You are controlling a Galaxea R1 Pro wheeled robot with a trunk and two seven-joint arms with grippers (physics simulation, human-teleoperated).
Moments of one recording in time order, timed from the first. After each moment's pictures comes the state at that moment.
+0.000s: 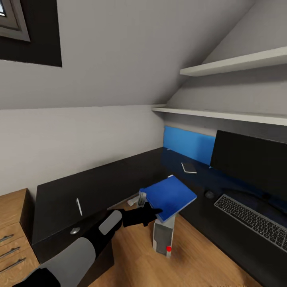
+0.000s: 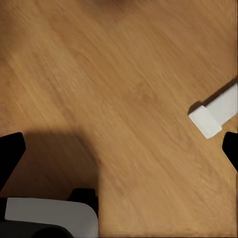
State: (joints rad) left arm -0.75 -0.11 -0.51 -0.54 1.35 0.72 -0.39; right arm 0.07 -0.33 0.18 -0.48 -0.36 -0.19 0.24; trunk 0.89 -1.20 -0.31
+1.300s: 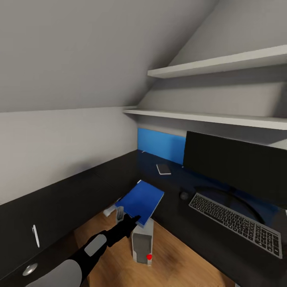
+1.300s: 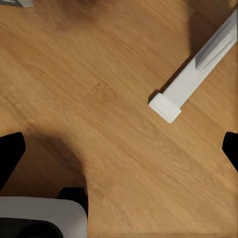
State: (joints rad) left arm -0.63 -0.05 -0.38 -0.38 1.35 0.43 -0.57; right arm 0.07 -0.32 0.18 -0.37 -0.36 -0.31 0.24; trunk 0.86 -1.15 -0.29
